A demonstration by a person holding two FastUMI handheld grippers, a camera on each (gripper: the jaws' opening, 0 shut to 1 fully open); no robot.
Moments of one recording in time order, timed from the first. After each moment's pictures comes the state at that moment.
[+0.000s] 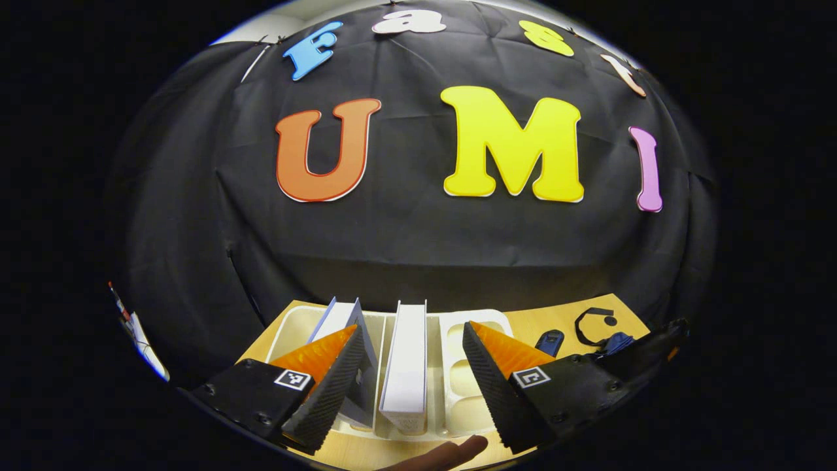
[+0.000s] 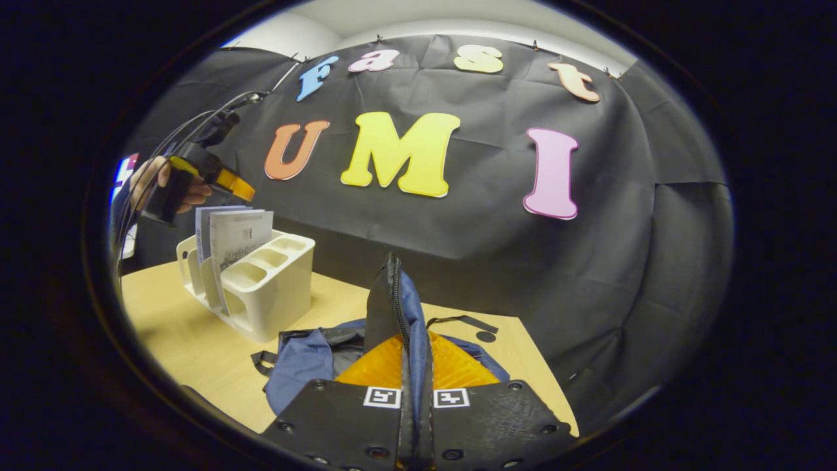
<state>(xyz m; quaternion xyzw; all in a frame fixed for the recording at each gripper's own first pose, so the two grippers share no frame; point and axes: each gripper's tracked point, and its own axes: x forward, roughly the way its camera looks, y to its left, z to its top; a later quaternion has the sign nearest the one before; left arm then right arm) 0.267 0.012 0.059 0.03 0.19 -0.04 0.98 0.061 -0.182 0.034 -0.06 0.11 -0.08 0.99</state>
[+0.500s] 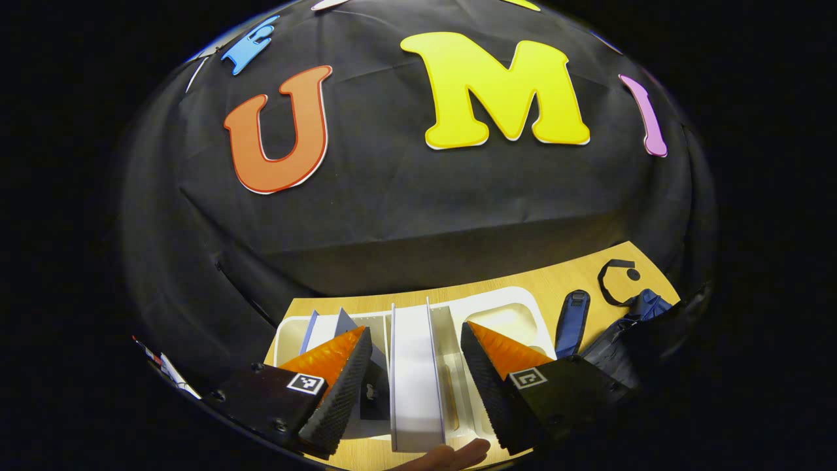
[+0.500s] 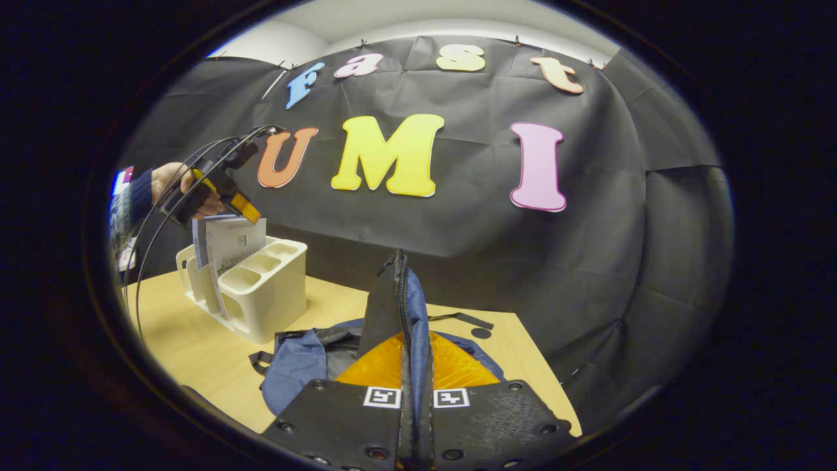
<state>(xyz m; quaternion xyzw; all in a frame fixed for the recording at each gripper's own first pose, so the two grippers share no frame) 0.299 0.011 0.027 0.12 0.29 -0.05 0.95 0.052 -0.202 0.030 -0.03 0.10 -0.08 0.99</state>
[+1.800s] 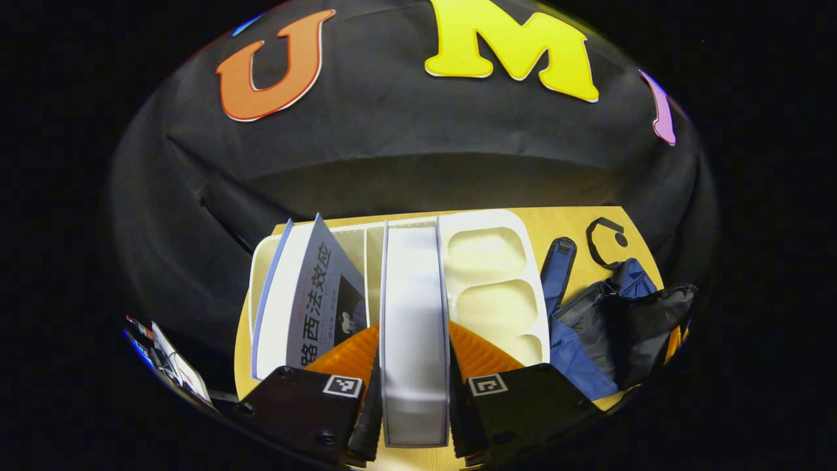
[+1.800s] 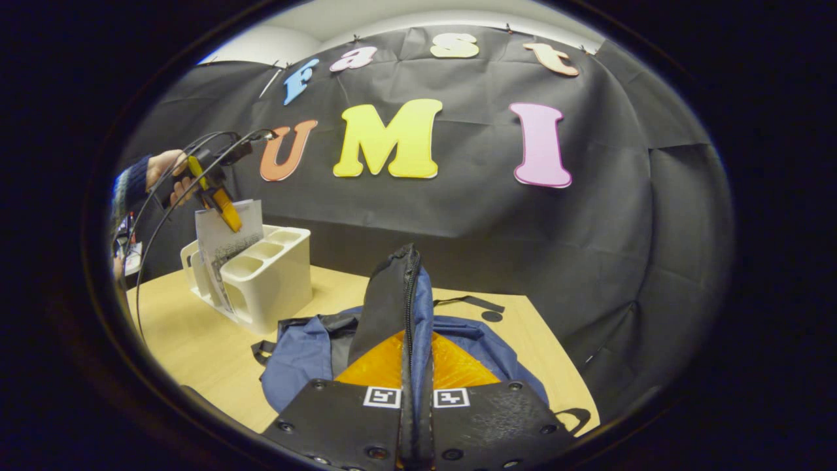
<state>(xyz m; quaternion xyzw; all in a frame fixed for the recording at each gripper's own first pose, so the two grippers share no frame) 0.230 0.010 -0.009 0.05 0.42 -0.06 0.90 0.056 -0.202 -0.007 -0.01 0.13 -0.07 0.99</state>
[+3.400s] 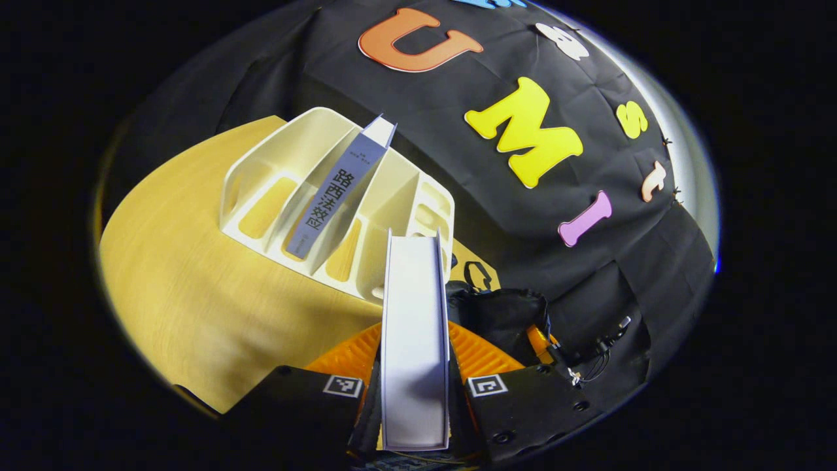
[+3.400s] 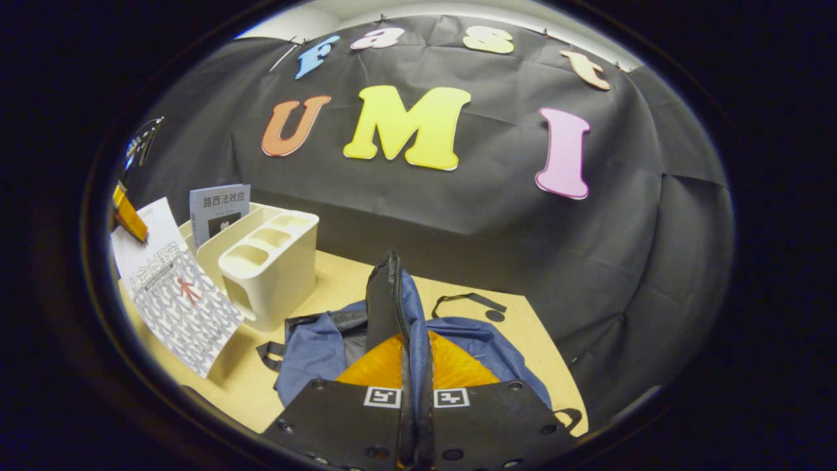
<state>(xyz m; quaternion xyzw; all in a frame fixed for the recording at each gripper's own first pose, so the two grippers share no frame) 0.032 0.008 -0.018 -0.35 0.35 -0.20 0.85 0.076 -0.156 0.021 -0.07 0.17 -0.09 0.98</state>
